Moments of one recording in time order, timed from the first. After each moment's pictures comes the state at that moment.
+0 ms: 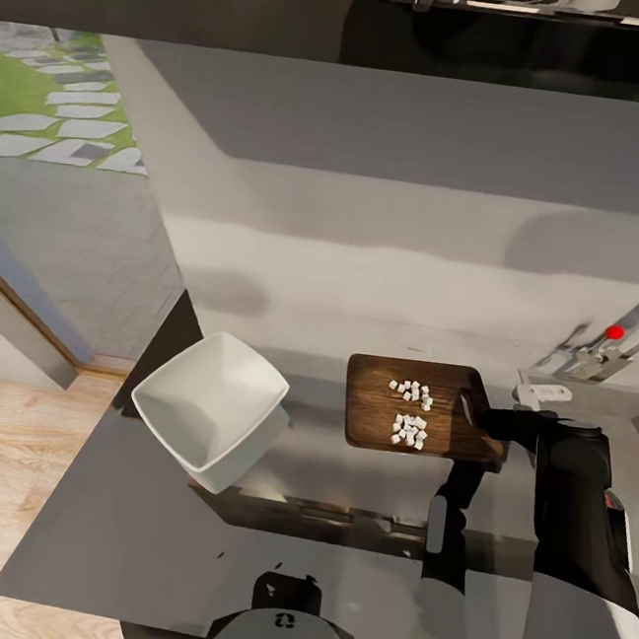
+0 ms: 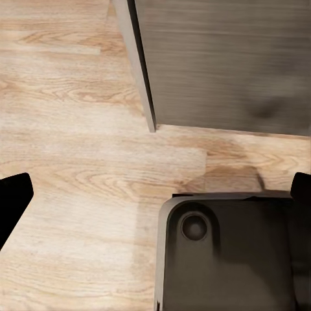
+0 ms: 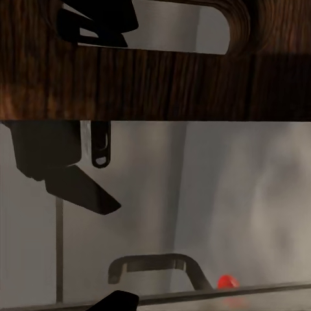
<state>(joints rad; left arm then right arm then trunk) 0.11 0.07 -0.14 -0.24 0.21 -1.05 0.03 -0.69 -0.04 -0.33 -1.54 0.70 0.93 0.59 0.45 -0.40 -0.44</state>
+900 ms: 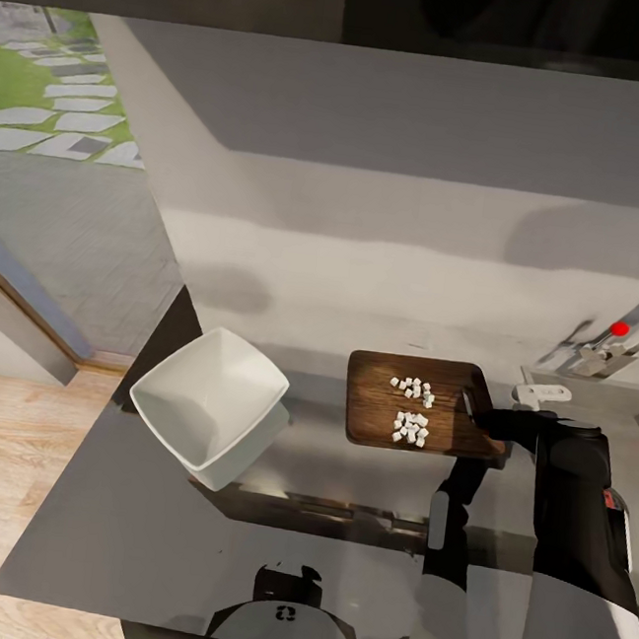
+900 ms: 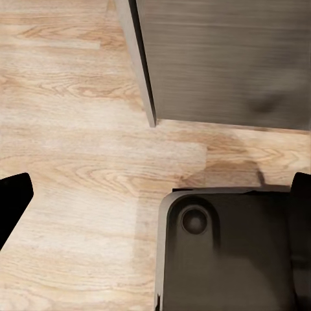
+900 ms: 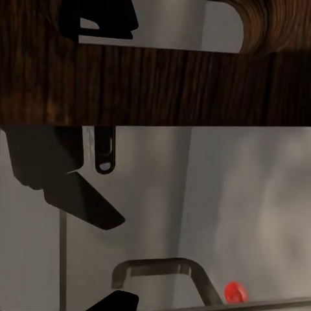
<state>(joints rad) 0.11 0.07 -0.14 -0.24 0.21 -1.05 0.03 -0.69 -0.03 -0.33 -1.54 0.70 0.93 0.59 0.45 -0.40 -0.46</state>
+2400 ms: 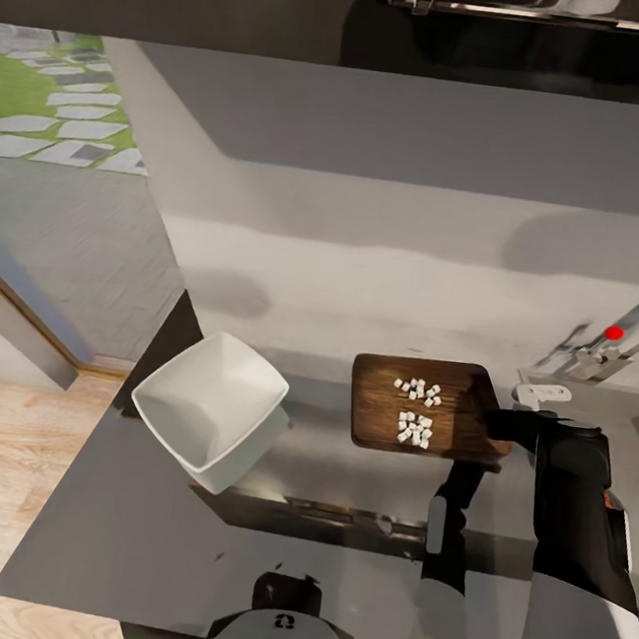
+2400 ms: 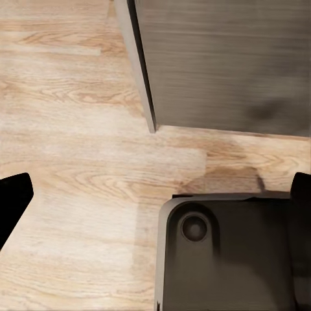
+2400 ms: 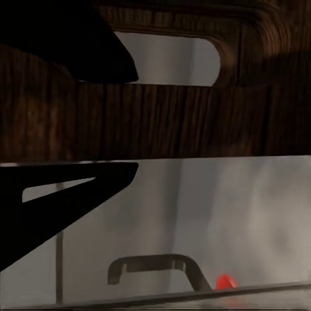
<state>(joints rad) 0.11 0.07 -0.14 -0.24 0.21 -1.05 0.03 -0.69 -0.03 -0.33 -1.54 0.70 0.93 0.59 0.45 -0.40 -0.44</state>
